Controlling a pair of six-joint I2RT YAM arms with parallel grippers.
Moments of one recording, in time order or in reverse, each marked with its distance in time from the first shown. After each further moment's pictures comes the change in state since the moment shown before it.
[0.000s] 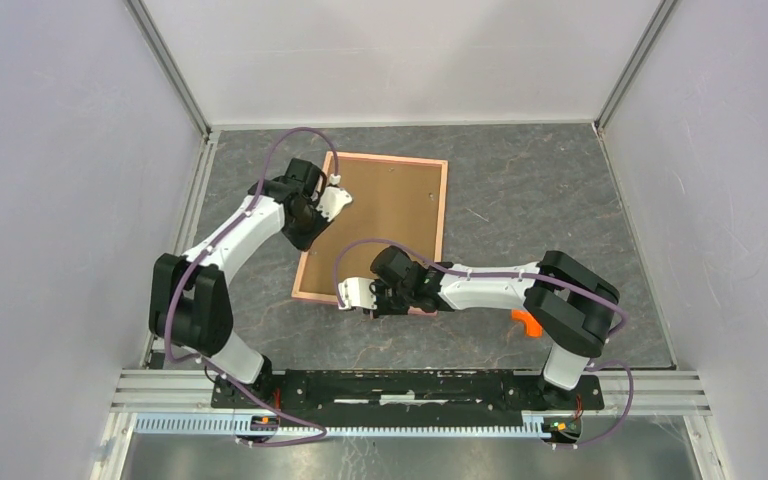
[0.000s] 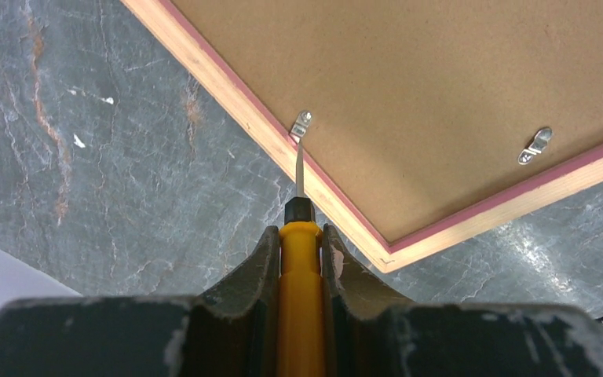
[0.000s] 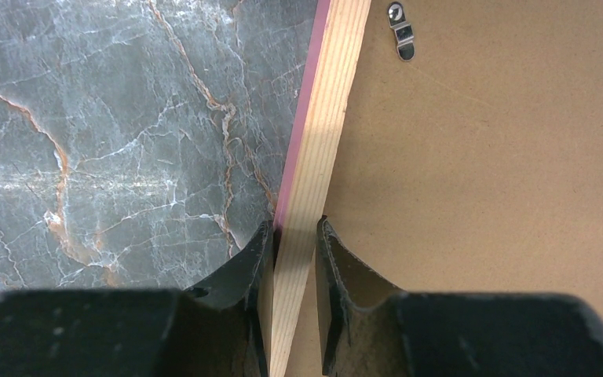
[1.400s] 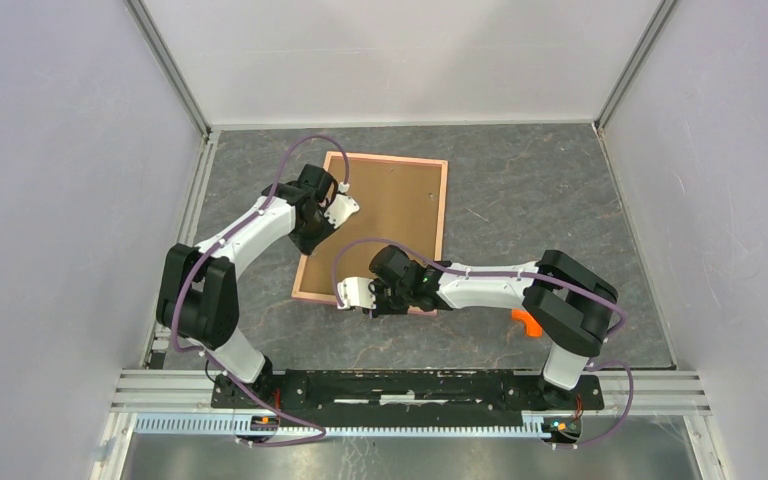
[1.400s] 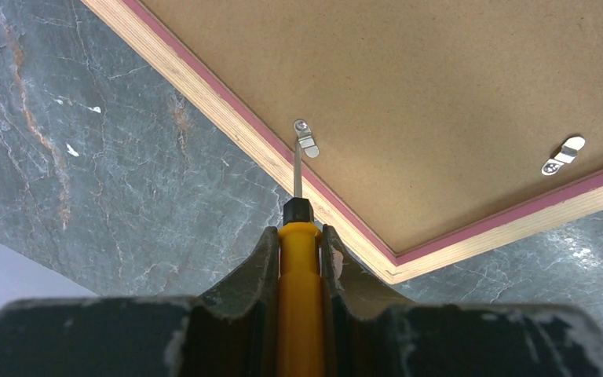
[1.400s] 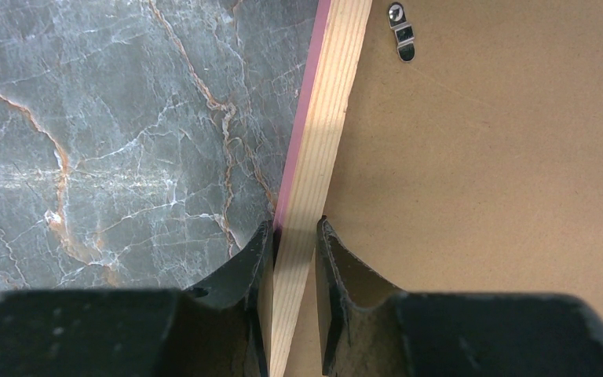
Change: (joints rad) left arm -0.057 0.065 -0.019 0.032 -0.072 0.002; right arm 0.000 0.009 0.018 -0.023 -0.001 0.000
